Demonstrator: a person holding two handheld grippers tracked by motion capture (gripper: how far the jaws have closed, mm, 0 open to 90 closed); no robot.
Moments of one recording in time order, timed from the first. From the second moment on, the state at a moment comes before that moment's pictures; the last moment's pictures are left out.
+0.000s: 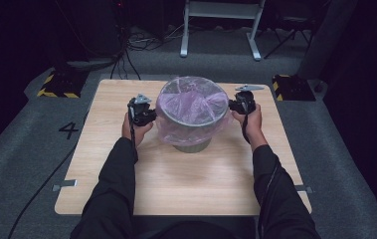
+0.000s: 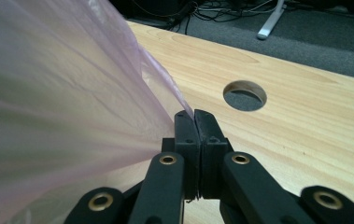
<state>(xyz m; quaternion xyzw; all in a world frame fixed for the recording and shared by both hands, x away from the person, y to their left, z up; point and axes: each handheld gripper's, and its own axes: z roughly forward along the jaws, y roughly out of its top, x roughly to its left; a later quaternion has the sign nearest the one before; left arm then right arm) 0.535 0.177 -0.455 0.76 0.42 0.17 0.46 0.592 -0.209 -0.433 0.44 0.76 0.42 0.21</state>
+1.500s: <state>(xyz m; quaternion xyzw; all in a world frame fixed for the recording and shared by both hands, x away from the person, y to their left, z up) 0.411 0.159 -0.435 0.84 0.27 0.19 0.43 0.482 -0.246 -0.393 0.30 0.80 0.45 0.24</state>
